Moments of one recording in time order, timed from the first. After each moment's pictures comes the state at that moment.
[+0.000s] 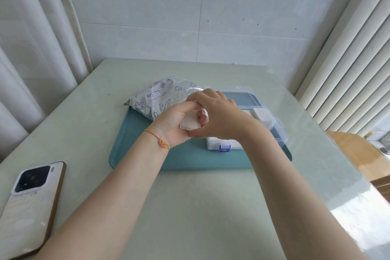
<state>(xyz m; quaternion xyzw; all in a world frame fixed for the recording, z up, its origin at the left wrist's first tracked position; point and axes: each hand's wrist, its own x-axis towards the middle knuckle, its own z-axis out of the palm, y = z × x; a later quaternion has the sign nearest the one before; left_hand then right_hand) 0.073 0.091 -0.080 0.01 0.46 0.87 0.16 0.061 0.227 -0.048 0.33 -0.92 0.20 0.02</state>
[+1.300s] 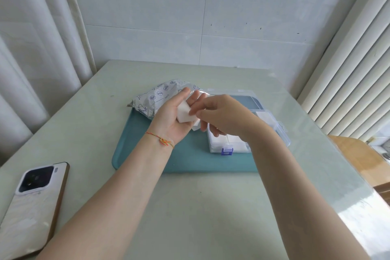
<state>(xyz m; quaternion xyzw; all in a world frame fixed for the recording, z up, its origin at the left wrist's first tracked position) 0.076 0.087 -0.067 -0.08 0.33 0.94 0.03 0.068 0.223 -0.029 0.21 -0.87 0.42 -0.13</state>
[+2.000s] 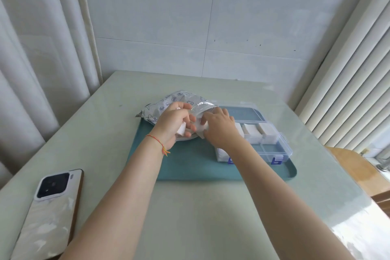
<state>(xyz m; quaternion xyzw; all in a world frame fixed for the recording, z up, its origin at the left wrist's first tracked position) 0.074 0.051 -0.068 -0.12 0.64 0.76 -0.03 0.021 0.192 -0.092 0.20 -0.97 0.09 0.07</state>
